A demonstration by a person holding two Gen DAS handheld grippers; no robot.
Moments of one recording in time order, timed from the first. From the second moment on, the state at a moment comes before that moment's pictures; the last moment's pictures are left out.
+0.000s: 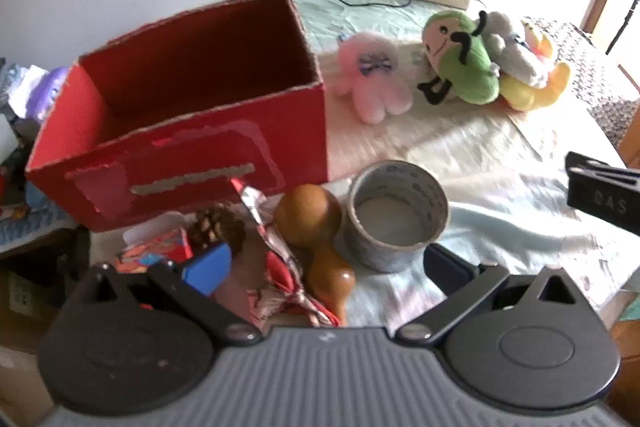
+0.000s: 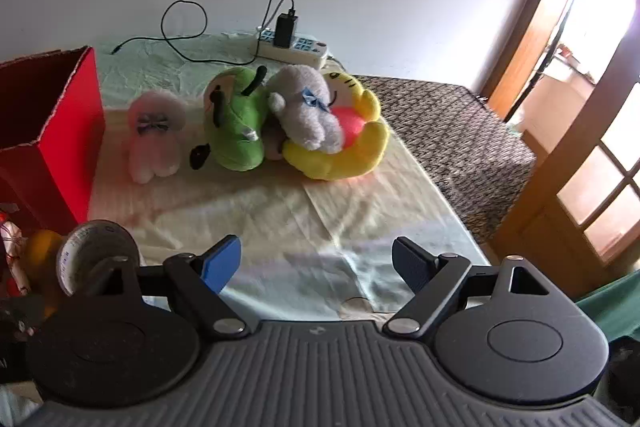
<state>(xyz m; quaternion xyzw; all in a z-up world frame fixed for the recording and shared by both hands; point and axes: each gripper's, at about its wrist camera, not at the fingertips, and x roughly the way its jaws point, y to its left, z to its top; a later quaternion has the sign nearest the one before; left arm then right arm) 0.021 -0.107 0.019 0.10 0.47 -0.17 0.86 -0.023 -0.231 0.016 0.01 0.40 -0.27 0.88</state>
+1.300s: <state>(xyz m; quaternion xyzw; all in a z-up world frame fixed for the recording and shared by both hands) 0.045 -0.120 -0.009 -0.03 0.52 -0.11 0.84 0.093 -0.290 -0.053 0.15 0.52 0.16 0.83</state>
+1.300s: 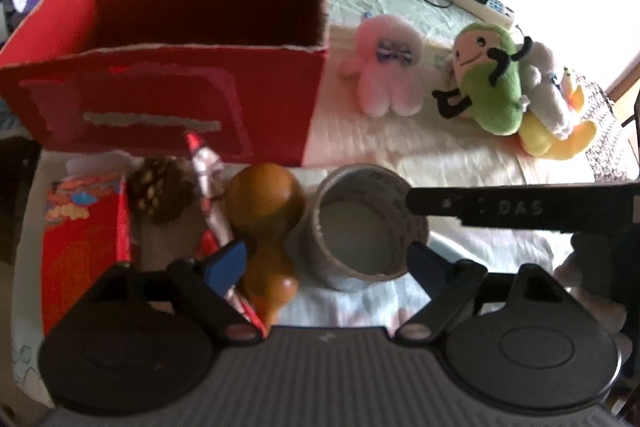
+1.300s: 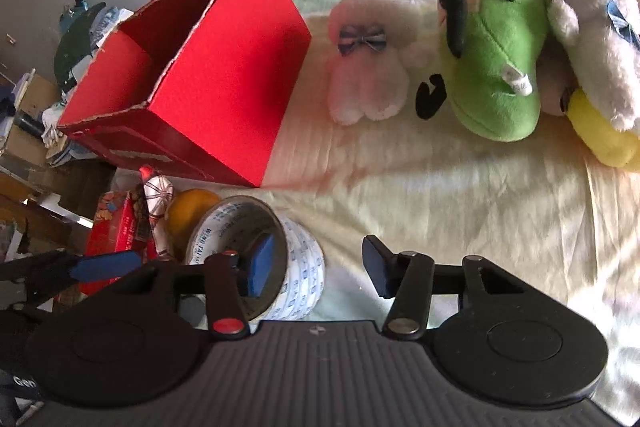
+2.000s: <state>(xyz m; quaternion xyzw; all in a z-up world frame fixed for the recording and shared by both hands) 0.069 -0.145 -0.038 -0.02 0.58 -0.09 0.81 0.094 -0.281 -0.072 0.17 0.54 0.15 0.81</state>
